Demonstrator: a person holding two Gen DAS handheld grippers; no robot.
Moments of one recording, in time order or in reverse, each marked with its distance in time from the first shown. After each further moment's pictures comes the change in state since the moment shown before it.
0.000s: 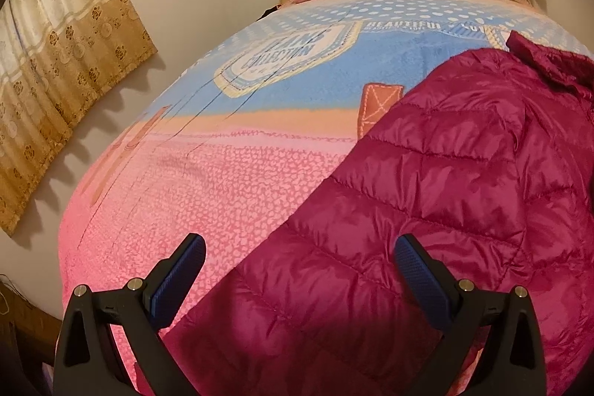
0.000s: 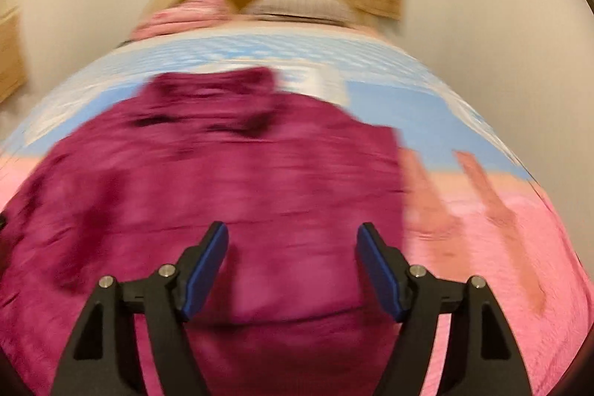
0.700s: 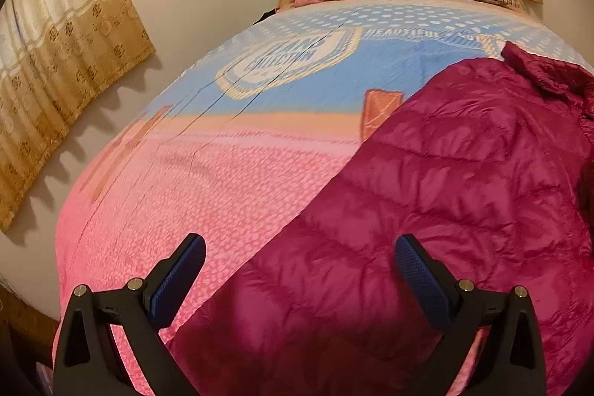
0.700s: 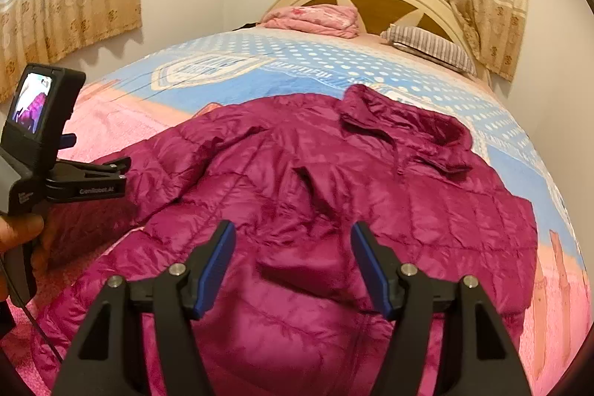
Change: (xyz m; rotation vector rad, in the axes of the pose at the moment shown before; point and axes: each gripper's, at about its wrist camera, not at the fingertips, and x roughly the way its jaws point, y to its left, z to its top) left arm -0.017 0.012 -0.003 -0.013 -0.022 -0.034; right arm -0.074 0.171 -0.027 -0.347 -0.069 0.344
